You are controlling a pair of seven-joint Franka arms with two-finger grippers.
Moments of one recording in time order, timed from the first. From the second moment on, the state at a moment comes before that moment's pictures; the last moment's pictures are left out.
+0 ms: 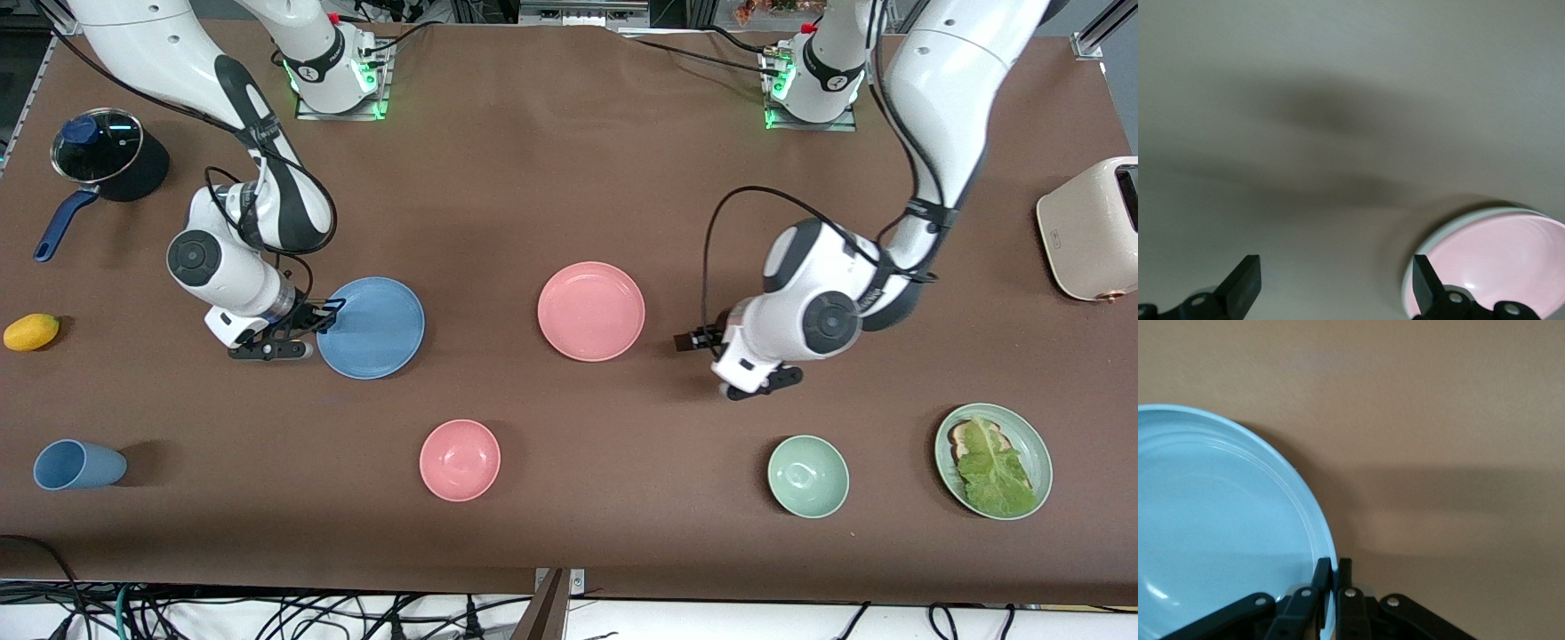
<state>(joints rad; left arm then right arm) 0.04 0.66 -0.44 -1.58 -0.01 2.01 -0.62 0.14 0.43 -0.03 -2.10 0.03 2.50 0.04</state>
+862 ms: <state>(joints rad) 0.37 0.60 -0.44 -1.58 0.11 1.79 -0.22 0.33 0.38 0.10 -1.65 0.17 2.00 0.43</state>
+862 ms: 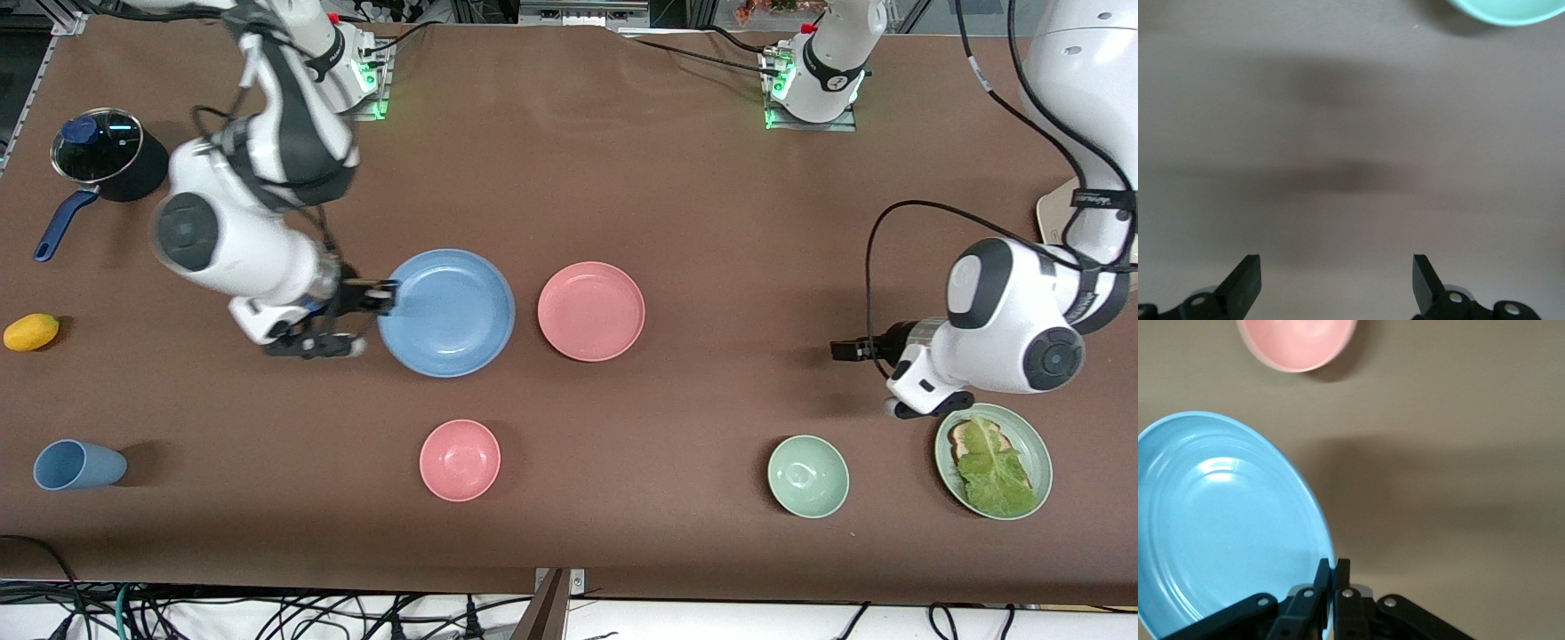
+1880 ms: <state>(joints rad) 0.07 0.20 -0.03 -1.53 0.02 1.62 -0.02 0.65 0.63 0.09 -1.65 0.01 2.30 1.07</state>
